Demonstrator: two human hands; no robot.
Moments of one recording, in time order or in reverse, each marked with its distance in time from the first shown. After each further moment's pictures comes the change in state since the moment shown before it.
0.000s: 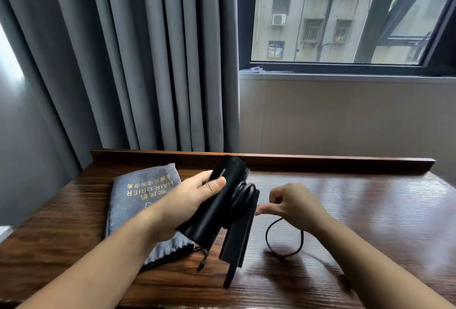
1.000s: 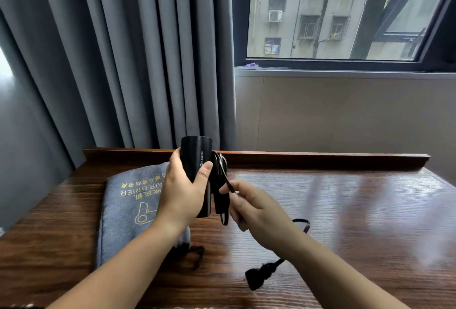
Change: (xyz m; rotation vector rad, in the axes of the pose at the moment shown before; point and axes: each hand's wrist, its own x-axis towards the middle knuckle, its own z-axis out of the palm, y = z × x) left_hand 0.028 -0.021 0.014 0.411 0.757 0.241; right_hand -0.027 -0.081 0.019 0.750 -0.087 -0.057
